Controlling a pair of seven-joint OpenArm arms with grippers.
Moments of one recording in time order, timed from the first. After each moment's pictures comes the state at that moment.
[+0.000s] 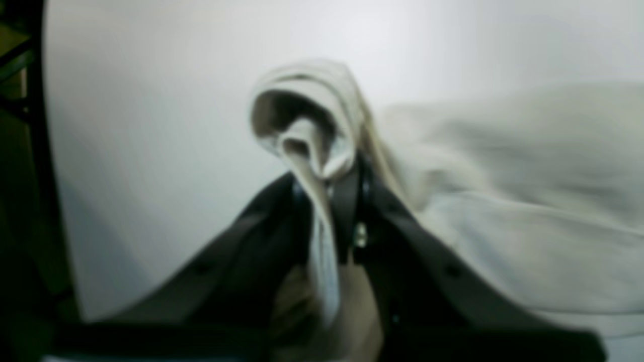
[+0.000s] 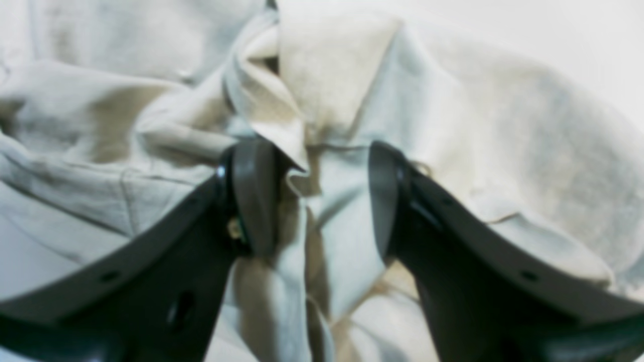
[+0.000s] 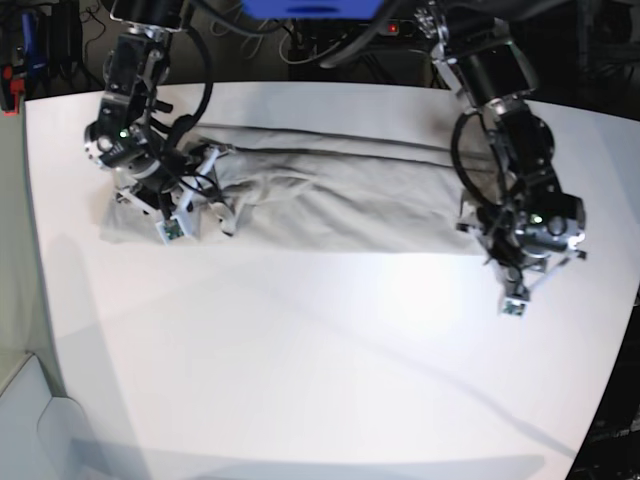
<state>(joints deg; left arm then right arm) -10.0 5.0 -21.6 98.7 17.2 -33.0 67.0 -7.7 -4.2 18.7 96.5 -2.0 40.1 -47.3</state>
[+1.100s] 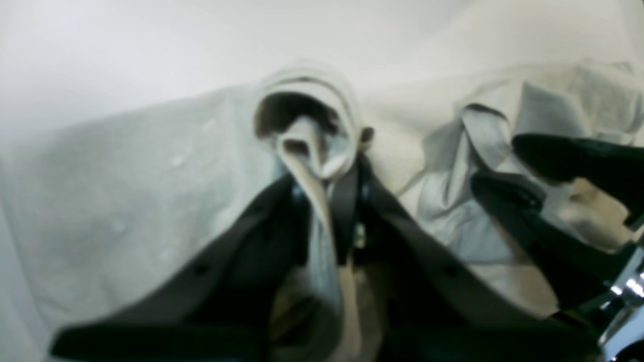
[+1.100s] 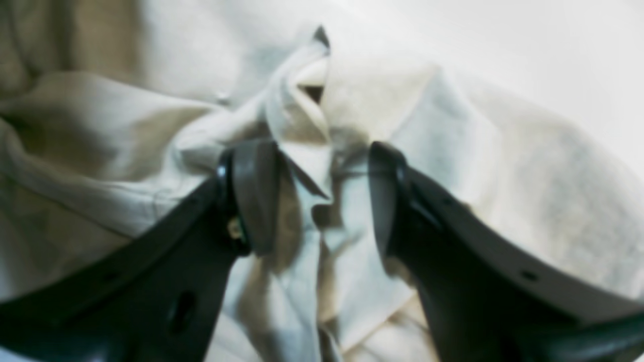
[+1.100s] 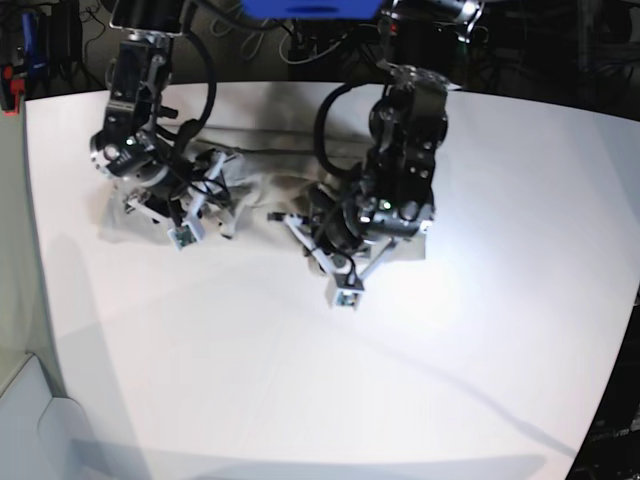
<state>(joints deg) -5.2 7.8 14.3 95.7 -7.2 2.4 66.8 -6.6 -3.1 15.2 96.2 -2.2 40.1 -47.5</state>
